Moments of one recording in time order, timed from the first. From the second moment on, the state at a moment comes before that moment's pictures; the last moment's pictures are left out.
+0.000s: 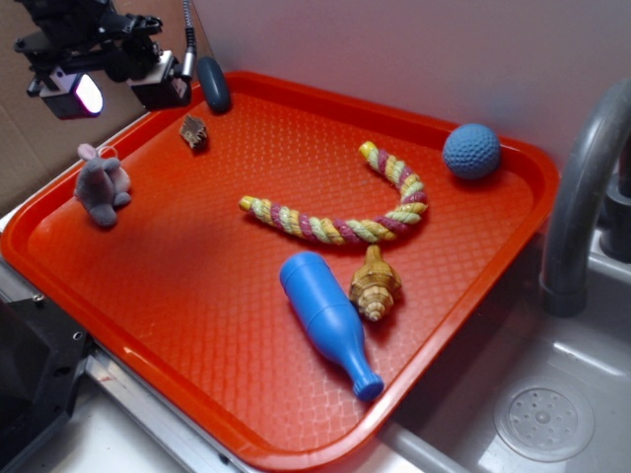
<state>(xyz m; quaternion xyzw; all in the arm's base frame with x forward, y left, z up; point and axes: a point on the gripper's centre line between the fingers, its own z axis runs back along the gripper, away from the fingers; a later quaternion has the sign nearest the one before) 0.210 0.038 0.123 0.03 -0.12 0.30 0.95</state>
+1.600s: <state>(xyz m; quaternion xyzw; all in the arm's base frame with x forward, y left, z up) 0.260 0.096 0.050 0.06 -0.08 0.36 0.93</state>
